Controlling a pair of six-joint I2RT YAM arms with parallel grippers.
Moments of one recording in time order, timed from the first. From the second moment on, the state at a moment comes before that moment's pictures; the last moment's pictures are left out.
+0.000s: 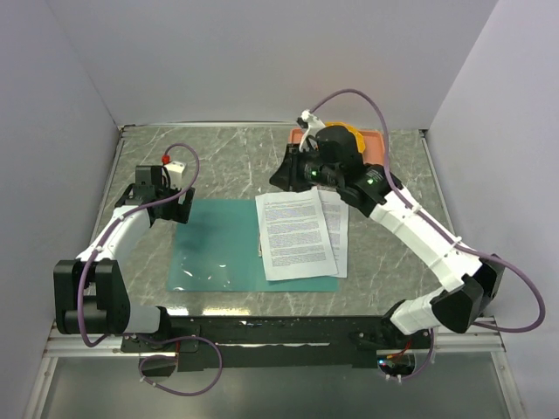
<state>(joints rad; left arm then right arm) -0.01 1.36 0.89 -0.38 0.03 0.24 0.70 1.41 1.52 -0.53 -0.22 0.49</state>
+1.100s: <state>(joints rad) -0.01 1.36 0.89 -0.38 0.04 0.24 0.29 1.85 1.31 -0.62 -0.29 0.33</state>
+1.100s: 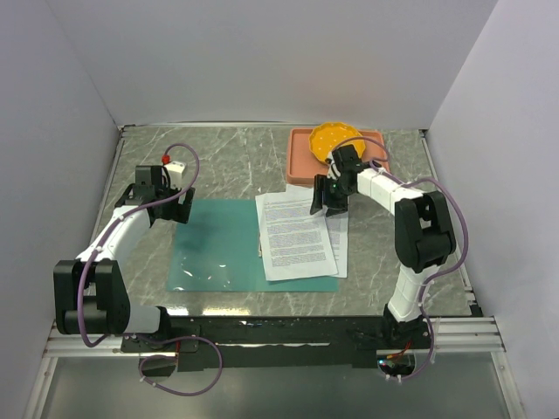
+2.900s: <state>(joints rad) -0.01 1.29 0.87 -0.44 0.06 0.25 0.63 1.61 1.32 -0.38 -0.38 0.54</state>
